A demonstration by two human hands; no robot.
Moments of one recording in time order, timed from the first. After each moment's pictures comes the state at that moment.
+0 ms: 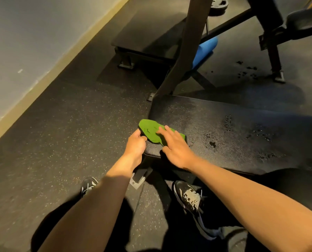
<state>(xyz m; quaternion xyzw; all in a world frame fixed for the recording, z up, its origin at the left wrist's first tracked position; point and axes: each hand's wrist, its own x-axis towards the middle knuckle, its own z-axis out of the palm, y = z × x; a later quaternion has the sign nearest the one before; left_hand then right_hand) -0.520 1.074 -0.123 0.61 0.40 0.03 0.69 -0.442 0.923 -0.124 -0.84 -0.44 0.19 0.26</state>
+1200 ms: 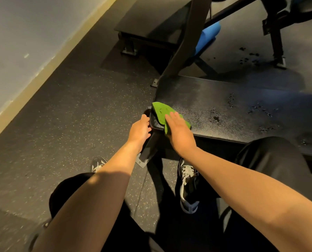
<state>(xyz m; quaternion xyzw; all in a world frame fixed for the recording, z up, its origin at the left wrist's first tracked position) -0.579 1.065 -0.105 0.59 0.43 -0.02 0.69 -0.504 0.924 -0.142 -0.91 -0.37 0.04 0.19</state>
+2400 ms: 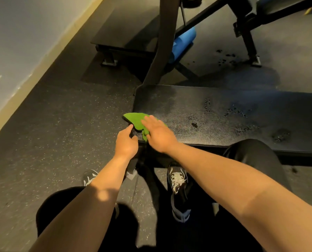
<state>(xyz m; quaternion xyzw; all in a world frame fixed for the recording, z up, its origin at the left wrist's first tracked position) -0.556 1.054 -0.126 0.82 0.34 0.02 0.45 -0.465 0.928 -0.120 -0.88 -0.41 0.13 0.21</state>
